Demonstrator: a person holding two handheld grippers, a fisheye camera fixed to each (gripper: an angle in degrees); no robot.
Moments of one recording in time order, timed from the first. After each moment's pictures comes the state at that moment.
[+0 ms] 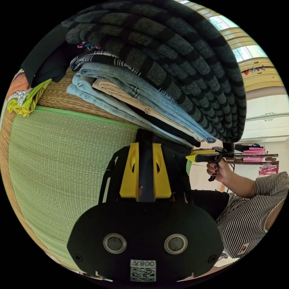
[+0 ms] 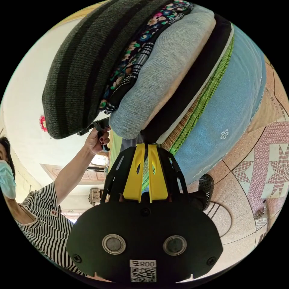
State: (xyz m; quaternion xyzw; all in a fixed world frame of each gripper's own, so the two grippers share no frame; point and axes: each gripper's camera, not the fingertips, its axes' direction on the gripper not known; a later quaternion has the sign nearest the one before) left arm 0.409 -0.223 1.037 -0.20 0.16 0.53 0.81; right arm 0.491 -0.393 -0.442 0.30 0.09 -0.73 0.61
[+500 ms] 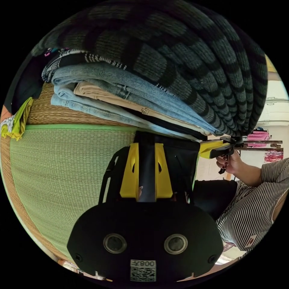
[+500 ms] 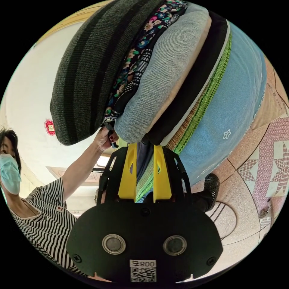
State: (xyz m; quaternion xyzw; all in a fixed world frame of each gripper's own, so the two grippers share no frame) left arm 0.402 -0.193 0.985 -0.22 0.12 0.59 0.76; right arm 0.487 -0.388 -0.416 0.29 0.07 -0.72 0.63
